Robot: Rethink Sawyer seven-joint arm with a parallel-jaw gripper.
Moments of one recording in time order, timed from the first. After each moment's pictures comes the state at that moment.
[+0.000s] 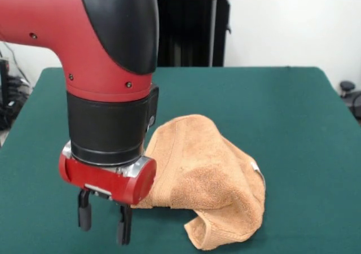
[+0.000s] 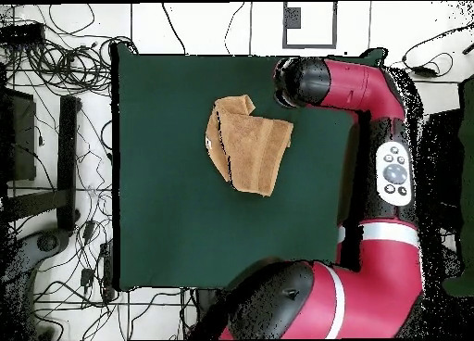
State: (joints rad) arm -0.38 -0.28 0.28 0.82 -0.39 0.79 2.07
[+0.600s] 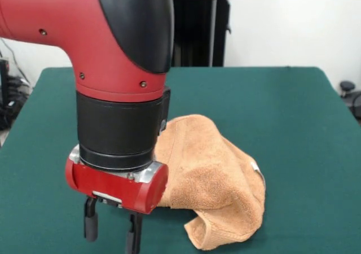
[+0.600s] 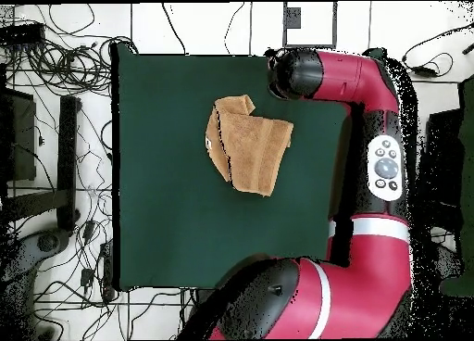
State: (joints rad) arm -0.34 -0.27 0.28 0.76 -0.39 0.79 2.07
